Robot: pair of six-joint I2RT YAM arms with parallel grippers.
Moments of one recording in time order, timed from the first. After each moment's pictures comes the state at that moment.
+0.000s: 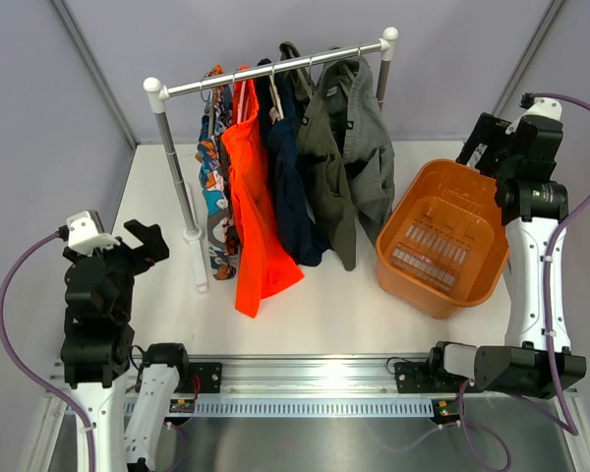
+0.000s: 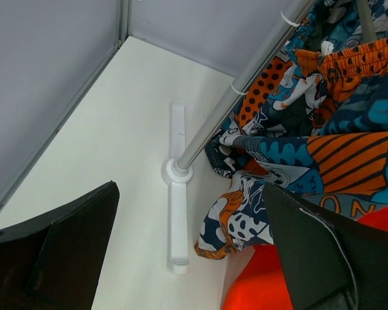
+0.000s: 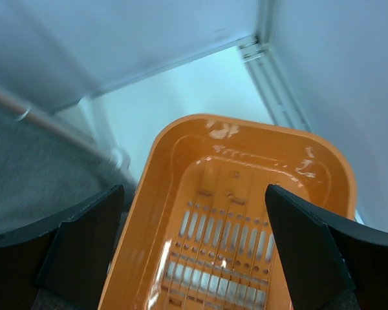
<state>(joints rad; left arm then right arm) 0.03 0.44 0.95 -0.66 -0.17 -0.31 -0.15 1.26 1.54 -0.63 0.11 0.20</state>
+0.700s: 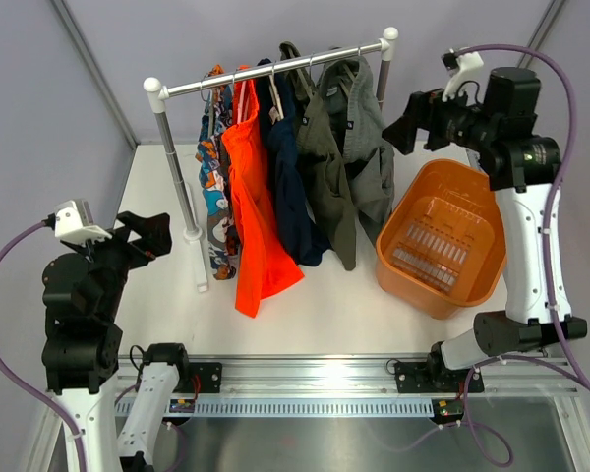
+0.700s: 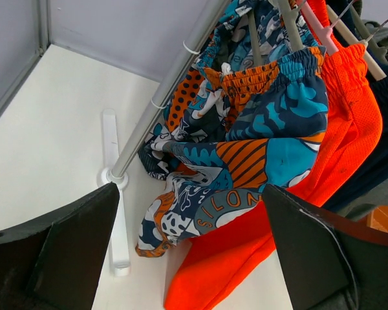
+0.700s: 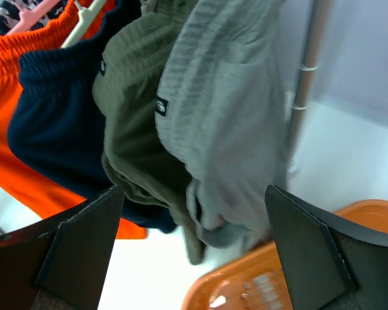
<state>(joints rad) 0.03 0.50 1.14 -0.72 0.03 -0.42 0.09 1.48 2.05 -0.89 -0.53 0.01</state>
